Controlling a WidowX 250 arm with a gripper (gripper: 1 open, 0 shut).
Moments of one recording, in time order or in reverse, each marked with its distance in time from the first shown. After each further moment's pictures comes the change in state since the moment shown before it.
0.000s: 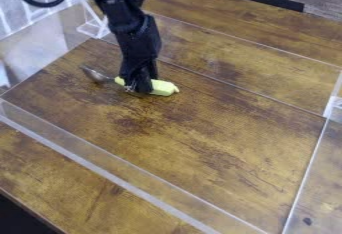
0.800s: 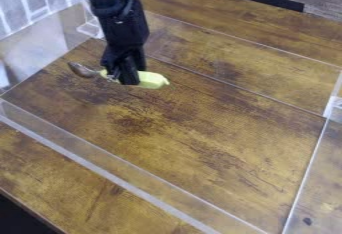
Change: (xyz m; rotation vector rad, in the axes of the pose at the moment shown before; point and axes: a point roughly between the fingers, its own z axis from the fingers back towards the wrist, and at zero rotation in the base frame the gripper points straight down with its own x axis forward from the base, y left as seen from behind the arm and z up) arm 0.015 -0.017 0.037 -0.035 0.015 -0.051
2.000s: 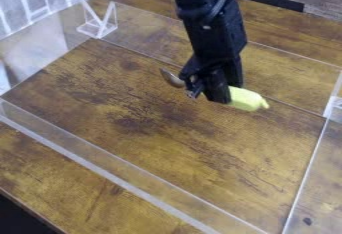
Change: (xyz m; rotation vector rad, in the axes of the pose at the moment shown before) arm 0.117 -0.039 0.007 -0.016 -0.192 -0.330
